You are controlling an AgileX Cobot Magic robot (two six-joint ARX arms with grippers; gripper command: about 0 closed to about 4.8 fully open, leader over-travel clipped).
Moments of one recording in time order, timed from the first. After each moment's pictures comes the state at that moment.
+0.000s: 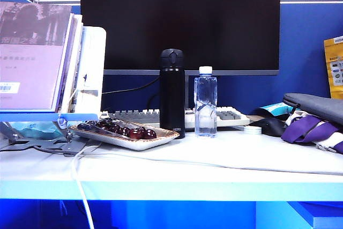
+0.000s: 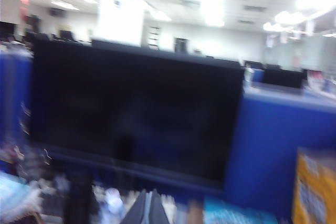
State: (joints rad) left arm 0.13 0.00 0.01 -0.15 0.05 0.00; right arm 0.21 0.39 1.03 -0.34 -0.02 -0.13
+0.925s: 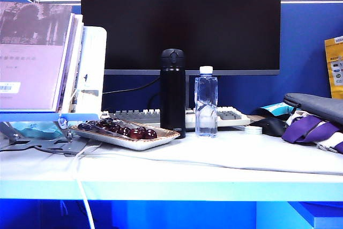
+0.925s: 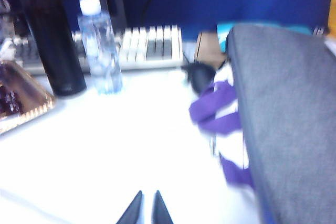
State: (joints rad) left arm 0.13 0.00 0.01 -0.15 0.05 0.00; right arm 0.10 0.09 0.16 -0.20 -0.05 0.05
